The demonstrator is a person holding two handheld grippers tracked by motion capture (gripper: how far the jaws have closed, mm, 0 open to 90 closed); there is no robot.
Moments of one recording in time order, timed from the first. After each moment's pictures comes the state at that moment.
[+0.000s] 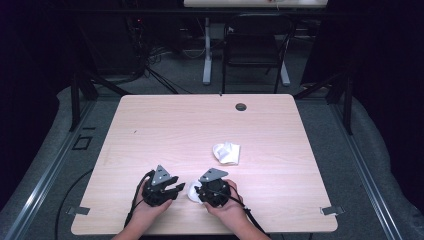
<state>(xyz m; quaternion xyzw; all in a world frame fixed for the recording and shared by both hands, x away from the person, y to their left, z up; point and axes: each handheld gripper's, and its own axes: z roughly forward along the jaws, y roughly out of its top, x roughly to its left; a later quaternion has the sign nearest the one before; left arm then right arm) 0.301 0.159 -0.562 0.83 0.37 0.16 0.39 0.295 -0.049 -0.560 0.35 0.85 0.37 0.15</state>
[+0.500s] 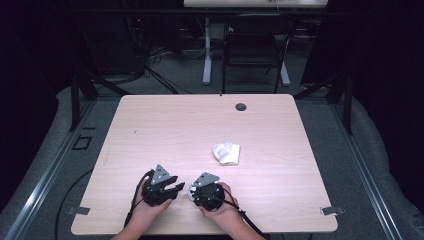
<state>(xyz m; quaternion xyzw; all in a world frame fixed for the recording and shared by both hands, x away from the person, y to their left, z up) 0.302 0.159 -0.563 0.82 0.37 0.16 0.40 0.289 -0.034 -0.572 0.33 0.86 0.34 0.17</state>
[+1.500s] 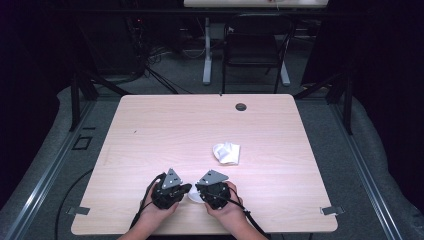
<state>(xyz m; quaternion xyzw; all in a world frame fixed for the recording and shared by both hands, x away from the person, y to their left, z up) 0.295 0.131 -0.567 0.85 0.32 0.14 0.39 0.287 -0.051 -0.555 0.34 0.84 0.39 0.17</state>
